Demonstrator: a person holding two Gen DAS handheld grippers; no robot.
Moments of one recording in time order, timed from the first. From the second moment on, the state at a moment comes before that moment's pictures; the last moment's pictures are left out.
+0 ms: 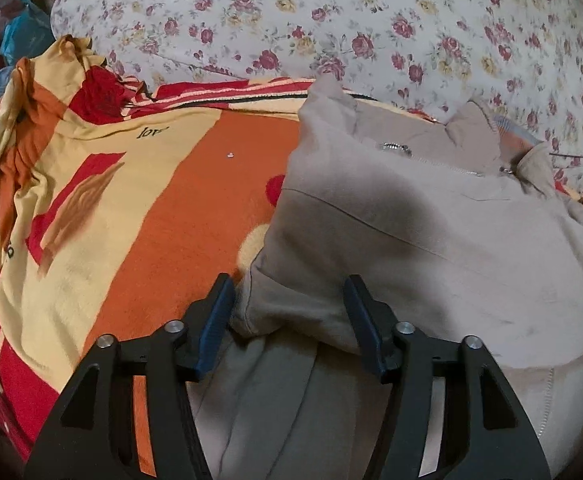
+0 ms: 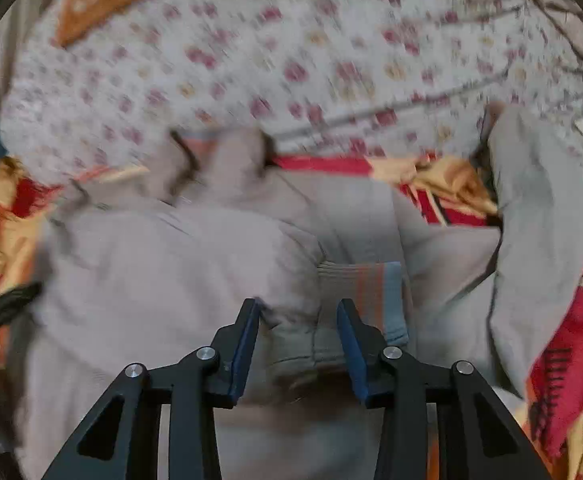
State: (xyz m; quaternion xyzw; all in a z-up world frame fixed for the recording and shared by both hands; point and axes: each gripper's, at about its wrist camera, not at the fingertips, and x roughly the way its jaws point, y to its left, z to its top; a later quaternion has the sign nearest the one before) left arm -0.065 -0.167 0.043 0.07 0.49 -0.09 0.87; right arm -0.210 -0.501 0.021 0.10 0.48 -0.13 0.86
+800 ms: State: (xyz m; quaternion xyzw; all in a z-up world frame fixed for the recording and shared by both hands) left arm -0.073 -0.176 0.050 0.07 0.47 -0.10 0.87; right arm -0.224 -0.500 0.036 0.19 0.46 -0.08 0.86
